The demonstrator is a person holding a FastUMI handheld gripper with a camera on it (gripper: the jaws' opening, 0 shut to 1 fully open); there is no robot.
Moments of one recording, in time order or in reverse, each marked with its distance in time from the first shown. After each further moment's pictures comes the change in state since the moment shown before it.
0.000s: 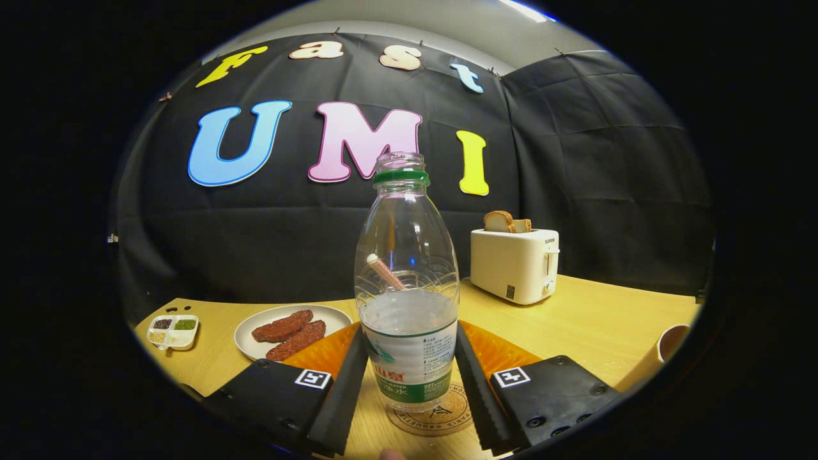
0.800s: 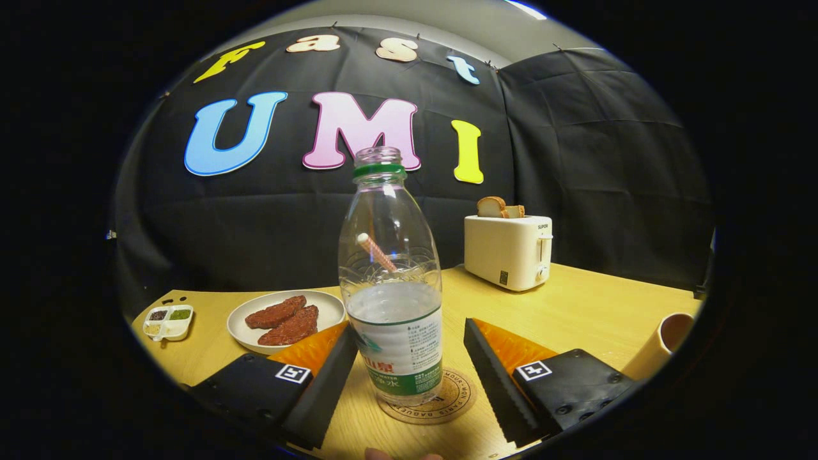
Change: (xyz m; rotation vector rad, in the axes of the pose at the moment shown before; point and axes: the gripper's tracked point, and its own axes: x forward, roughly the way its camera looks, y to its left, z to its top) arm -0.011 -0.008 -0.015 0.003 0.035 -0.021
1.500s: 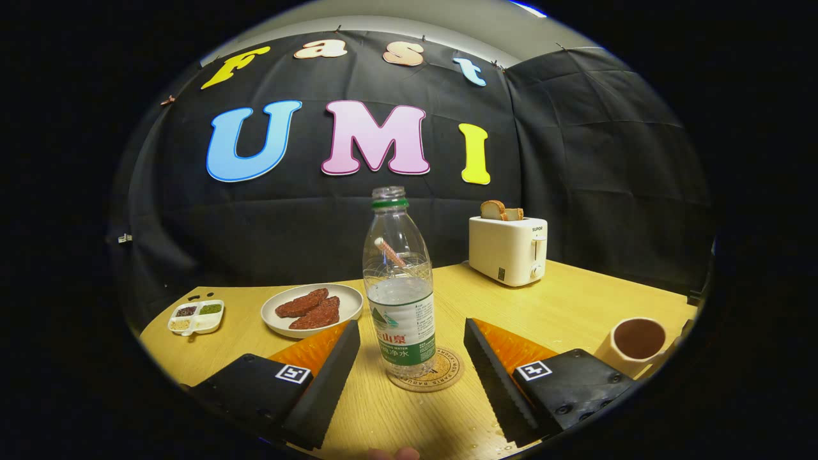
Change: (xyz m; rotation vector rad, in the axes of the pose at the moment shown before) arm -0.073 -0.002 0.023 -0.001 0.029 0.084
